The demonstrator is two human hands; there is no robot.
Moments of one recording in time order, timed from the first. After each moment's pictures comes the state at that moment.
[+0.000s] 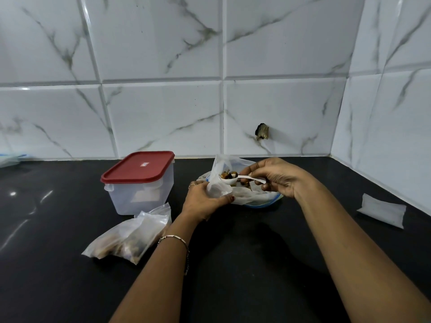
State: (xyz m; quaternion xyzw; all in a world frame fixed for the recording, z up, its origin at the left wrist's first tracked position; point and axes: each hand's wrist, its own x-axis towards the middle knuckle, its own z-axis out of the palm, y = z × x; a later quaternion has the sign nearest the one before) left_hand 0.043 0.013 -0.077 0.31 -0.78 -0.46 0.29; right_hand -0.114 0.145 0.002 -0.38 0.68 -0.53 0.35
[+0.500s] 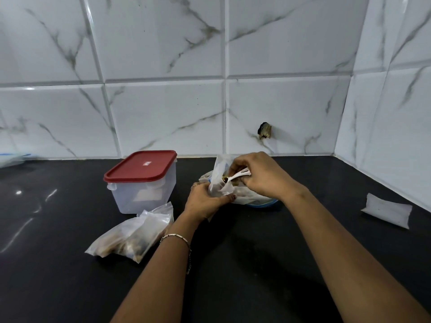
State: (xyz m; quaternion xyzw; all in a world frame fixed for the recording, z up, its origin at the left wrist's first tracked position) left_hand 0.043 0.015 -0.076 0.32 -0.79 -0.44 0.28; right_hand -0.079 0.141 0.006 -0.64 0.71 -0.28 -0.06
